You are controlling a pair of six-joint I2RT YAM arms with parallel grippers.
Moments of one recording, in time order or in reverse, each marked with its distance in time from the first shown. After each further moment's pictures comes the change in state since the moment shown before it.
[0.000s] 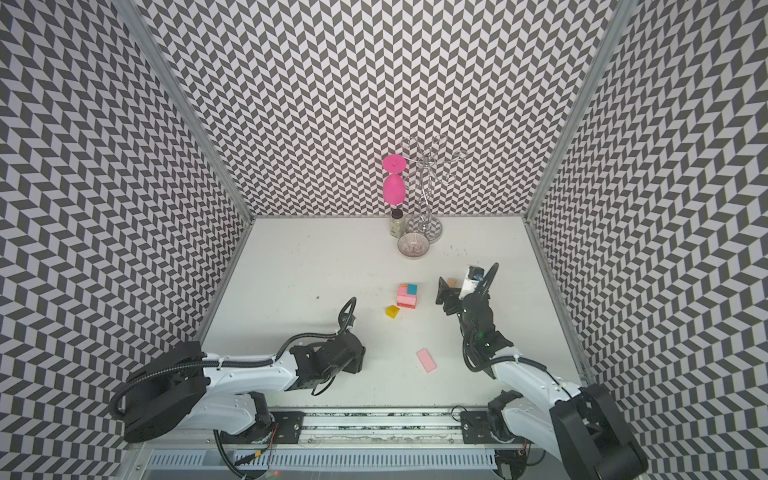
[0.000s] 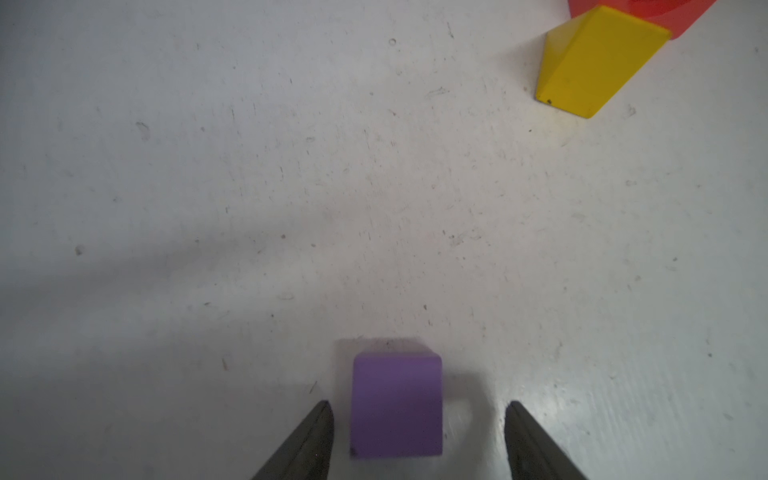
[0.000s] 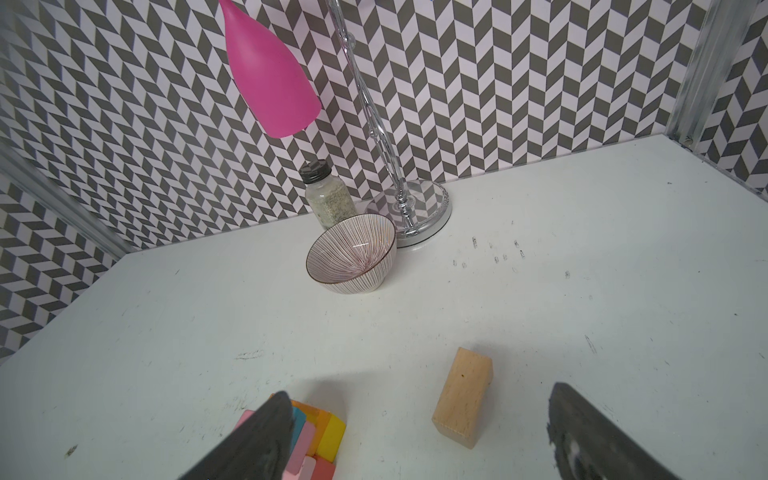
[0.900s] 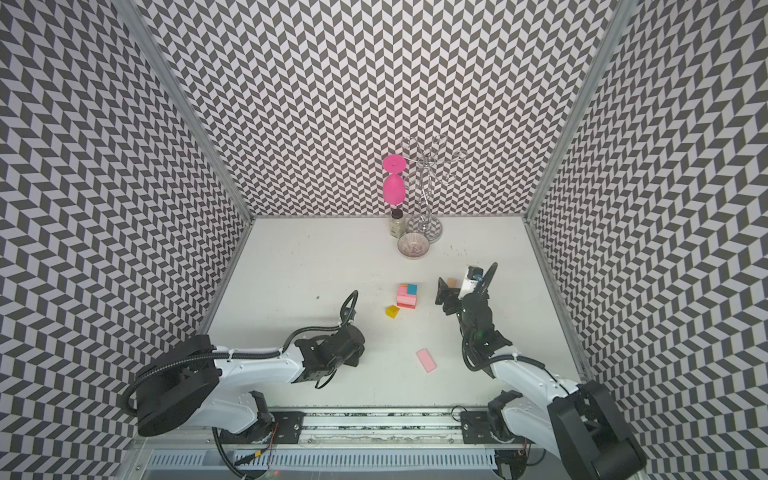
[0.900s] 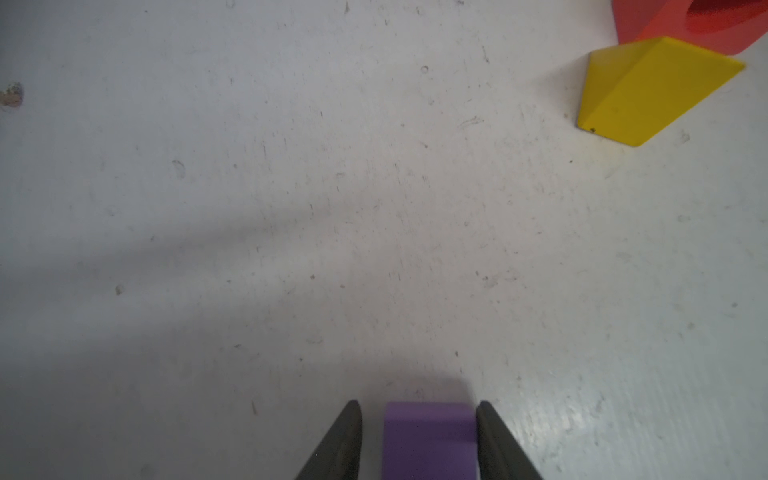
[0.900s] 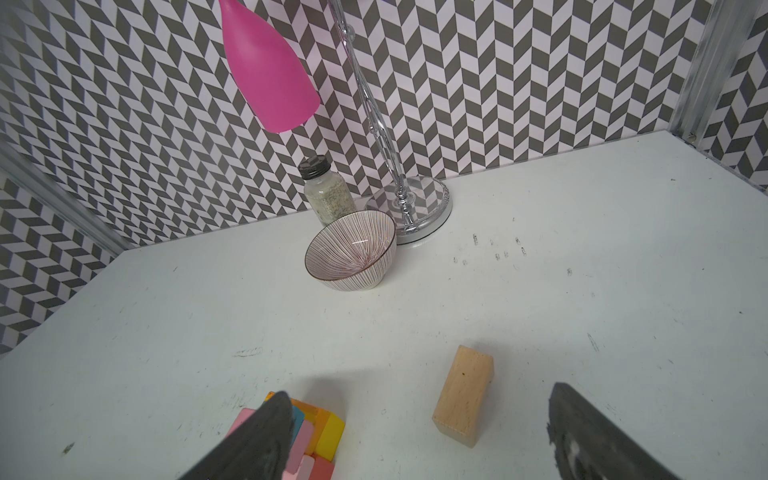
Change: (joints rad) left arm 0.046 0.056 0.044 -0.015 -0.011 0.048; right arm 0.000 0.018 0.000 0.010 -0.003 0.000
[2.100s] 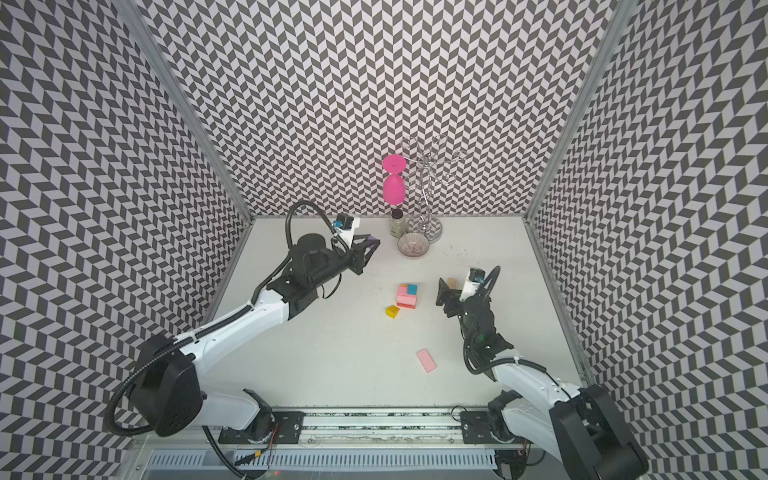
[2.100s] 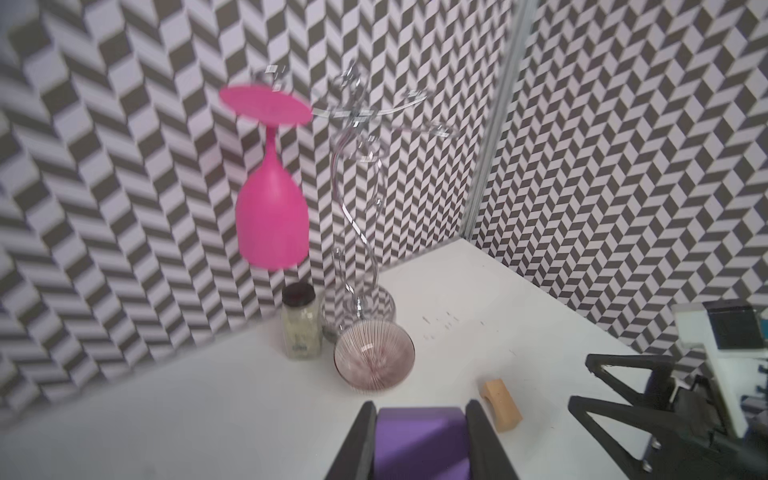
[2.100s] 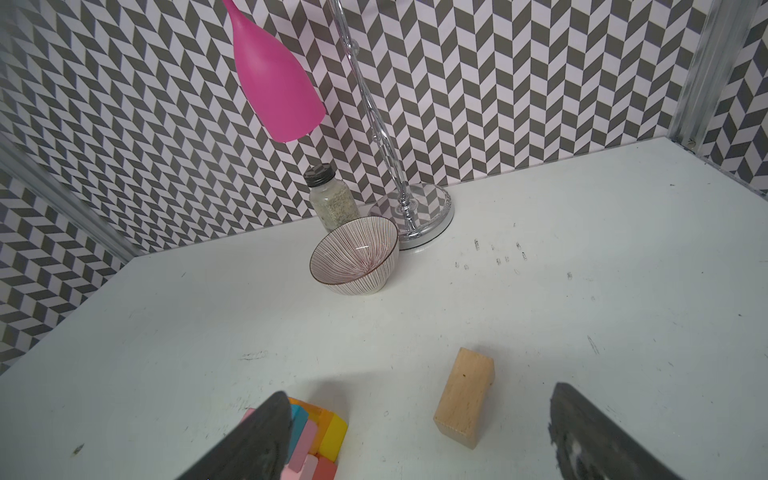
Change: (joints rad) left arm 0.430 0.039 0.591 0.358 0.653 0.652; right arm 0.000 -0.031 -0.034 0.036 -0.004 0.000
